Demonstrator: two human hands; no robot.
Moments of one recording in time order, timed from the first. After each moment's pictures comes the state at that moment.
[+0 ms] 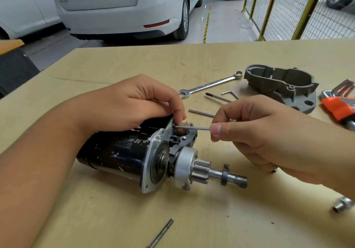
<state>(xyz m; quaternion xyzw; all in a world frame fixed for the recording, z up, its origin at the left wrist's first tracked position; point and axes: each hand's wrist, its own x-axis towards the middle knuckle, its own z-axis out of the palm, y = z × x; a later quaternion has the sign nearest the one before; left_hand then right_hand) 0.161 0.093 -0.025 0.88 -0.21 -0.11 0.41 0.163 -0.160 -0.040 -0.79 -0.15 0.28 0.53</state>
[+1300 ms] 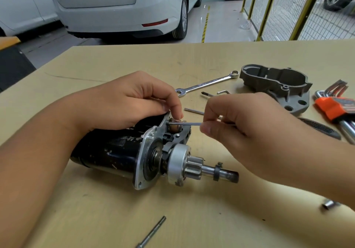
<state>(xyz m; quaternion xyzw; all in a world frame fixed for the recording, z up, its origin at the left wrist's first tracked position) 0.162 0.089 -0.022 0.89 -0.21 -0.11 0.39 0.152 -0.157 -0.034 -0.91 -0.32 0.02 0.26</state>
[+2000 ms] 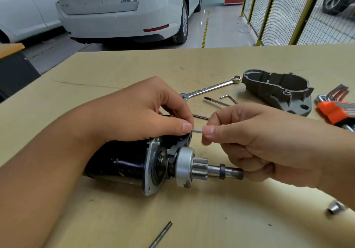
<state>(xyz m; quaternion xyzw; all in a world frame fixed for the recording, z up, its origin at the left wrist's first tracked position) 0.155 0.071 -0.016 0.90 -0.22 -0.09 0.36 0.162 -0.157 -0.036 -0.71 -0.10 0.38 0.58</state>
